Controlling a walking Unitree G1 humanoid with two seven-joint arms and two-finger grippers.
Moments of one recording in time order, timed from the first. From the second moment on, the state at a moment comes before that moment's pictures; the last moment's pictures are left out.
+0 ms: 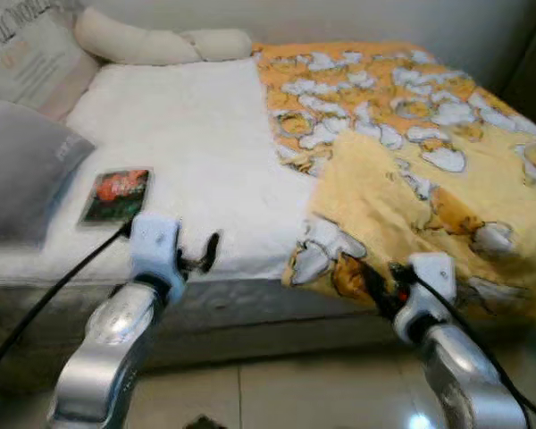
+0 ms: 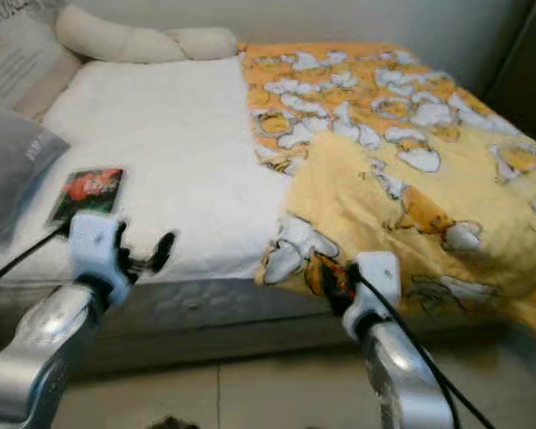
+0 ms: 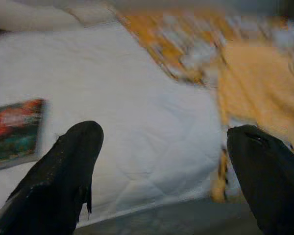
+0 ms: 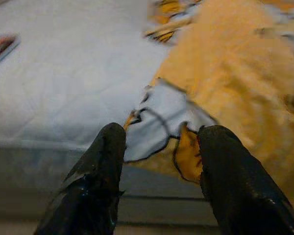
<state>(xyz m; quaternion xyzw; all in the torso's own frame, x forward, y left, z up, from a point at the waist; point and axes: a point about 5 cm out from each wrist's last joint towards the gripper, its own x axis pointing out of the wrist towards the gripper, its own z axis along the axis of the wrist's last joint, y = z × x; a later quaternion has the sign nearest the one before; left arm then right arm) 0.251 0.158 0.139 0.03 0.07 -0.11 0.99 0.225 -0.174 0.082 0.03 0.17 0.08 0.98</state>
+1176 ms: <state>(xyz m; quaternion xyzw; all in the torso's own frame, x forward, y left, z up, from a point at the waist) 0.242 0.156 0.116 0.03 0.11 -0.13 0.99 0.236 -0.172 0.082 0.05 0.17 0.08 0.98</state>
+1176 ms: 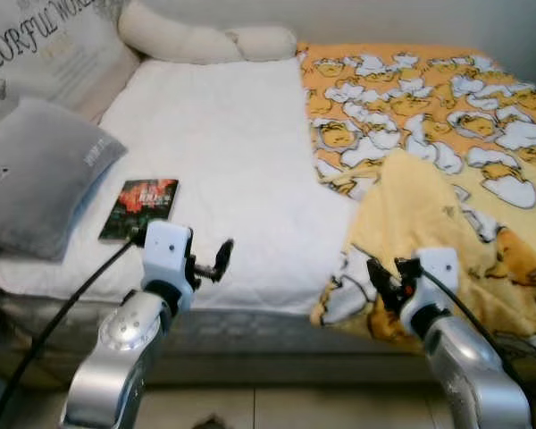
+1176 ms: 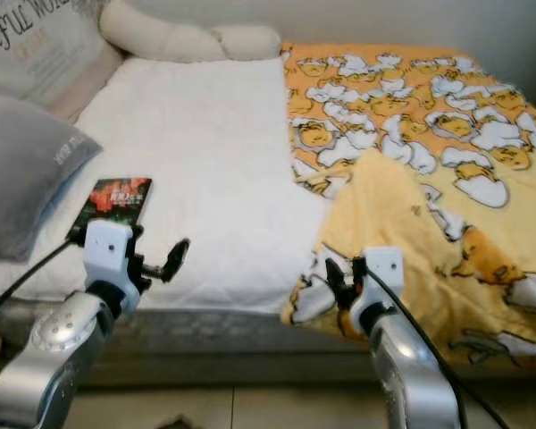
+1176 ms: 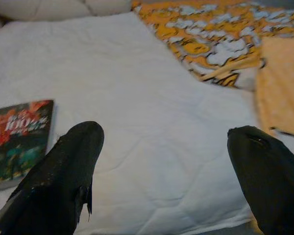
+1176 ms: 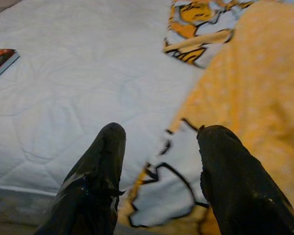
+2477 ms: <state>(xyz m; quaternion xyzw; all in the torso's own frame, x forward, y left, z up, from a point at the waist) 0.234 0.170 0.114 0.07 0.14 -0.19 0.97 0.291 -0.153 0.047 -0.03 0.29 0.11 0.95</state>
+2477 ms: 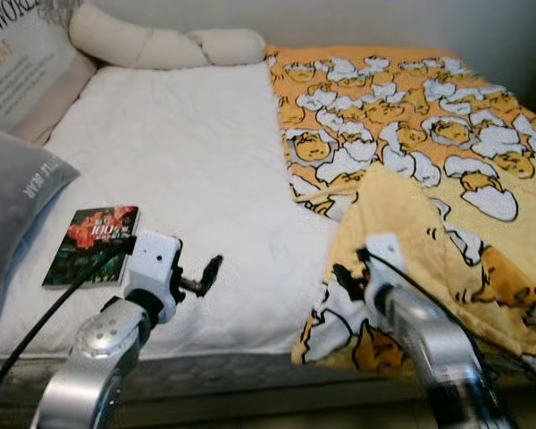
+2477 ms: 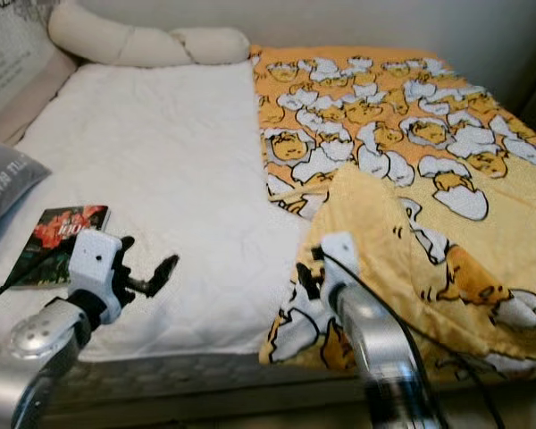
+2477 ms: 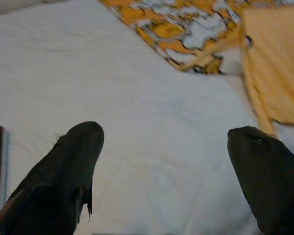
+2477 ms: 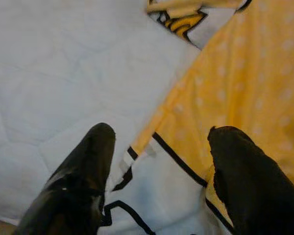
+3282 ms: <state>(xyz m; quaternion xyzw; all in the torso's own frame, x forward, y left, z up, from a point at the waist) 0.183 0.177 0.147 0.13 0.21 -0.34 0.91 0.332 -0.136 0.028 -0.01 0.37 0.08 0.93</state>
